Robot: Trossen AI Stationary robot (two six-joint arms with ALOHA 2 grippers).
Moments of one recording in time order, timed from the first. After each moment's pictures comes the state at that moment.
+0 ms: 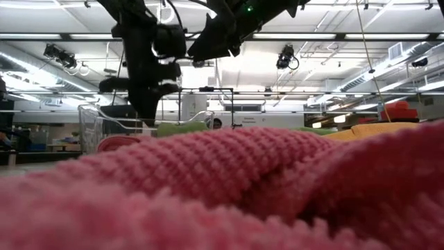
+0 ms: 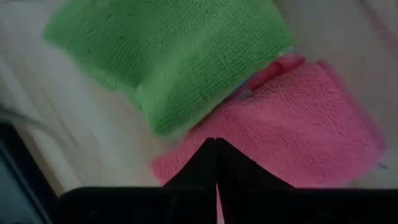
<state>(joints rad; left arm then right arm) 0.39 1.53 1.07 -0.84 -0.06 0.85 -0.07 1.75 1.39 -0.16 0.12 -0.11</state>
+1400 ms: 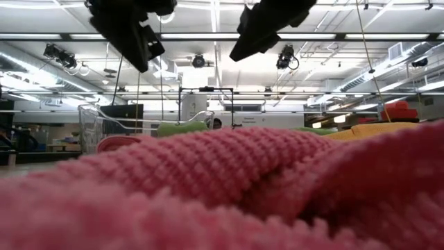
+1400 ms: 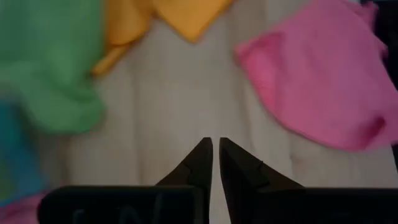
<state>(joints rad) -0.22 1.42 1.06 -0.65 0.06 -0.12 0.30 1.74 1.32 -0.44 0.03 0.06</state>
